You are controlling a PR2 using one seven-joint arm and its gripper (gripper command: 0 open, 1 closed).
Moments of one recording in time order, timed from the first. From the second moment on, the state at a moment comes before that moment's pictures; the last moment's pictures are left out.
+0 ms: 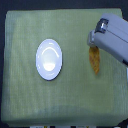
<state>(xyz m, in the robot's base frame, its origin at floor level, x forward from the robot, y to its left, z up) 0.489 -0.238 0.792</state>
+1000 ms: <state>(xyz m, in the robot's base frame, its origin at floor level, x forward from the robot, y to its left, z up) 0.480 -0.030 0.862</state>
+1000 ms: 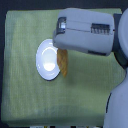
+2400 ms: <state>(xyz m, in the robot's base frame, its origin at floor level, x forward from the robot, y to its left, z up) 0.480 0.080 0.795</state>
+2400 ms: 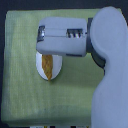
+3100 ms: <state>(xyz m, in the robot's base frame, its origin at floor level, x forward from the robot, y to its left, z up) 0.467 0.080 0.791</state>
